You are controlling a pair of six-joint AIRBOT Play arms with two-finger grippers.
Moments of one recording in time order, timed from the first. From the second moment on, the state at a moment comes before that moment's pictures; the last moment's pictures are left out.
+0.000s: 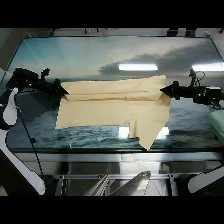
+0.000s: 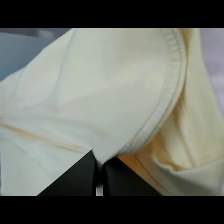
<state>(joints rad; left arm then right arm) 0.27 -2.16 1.84 -2.34 1.48 1.79 -0.35 -1.87 1.23 -0.29 1.10 0.77</state>
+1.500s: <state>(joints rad) 0.37 -1.47 0.90 -2.00 1.36 1.74 -0.50 -1.28 0.94 -0.82 1.22 1.17</state>
